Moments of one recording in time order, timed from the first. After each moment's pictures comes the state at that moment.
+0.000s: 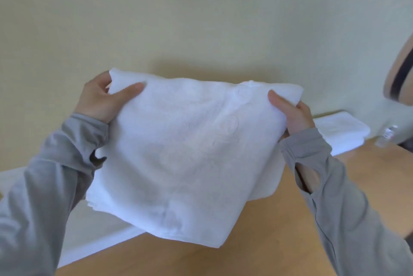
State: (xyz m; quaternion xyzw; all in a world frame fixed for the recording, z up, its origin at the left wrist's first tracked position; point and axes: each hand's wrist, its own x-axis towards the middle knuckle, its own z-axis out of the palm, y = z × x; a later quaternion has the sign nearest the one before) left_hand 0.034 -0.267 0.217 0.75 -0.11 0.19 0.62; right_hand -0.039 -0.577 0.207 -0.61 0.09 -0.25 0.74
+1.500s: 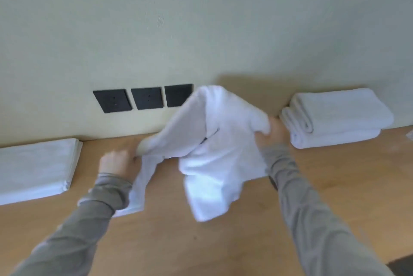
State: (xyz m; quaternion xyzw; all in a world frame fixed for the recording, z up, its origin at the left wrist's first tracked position) left_hand 0.042 -0.549 -0.024 0.97 0.03 0.15 0.18; right_hand 0.081 -0.876 0.004 -0.90 0.13 -0.15 0.38
